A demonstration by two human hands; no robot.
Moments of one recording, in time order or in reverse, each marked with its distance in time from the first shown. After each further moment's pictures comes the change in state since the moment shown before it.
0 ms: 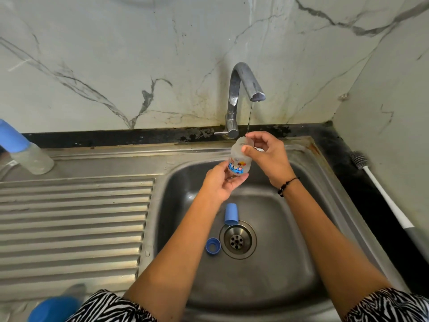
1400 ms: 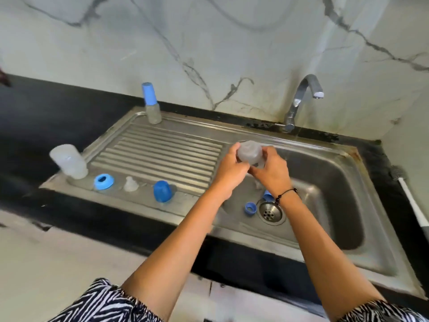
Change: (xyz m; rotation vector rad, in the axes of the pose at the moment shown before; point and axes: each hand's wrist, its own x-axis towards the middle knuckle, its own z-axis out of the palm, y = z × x) left_hand -0.214 -0.014 -0.097 0.772 0.213 0.661; right_hand -0.172 -0.096 0.083 -0.543 -0.222 -0.091
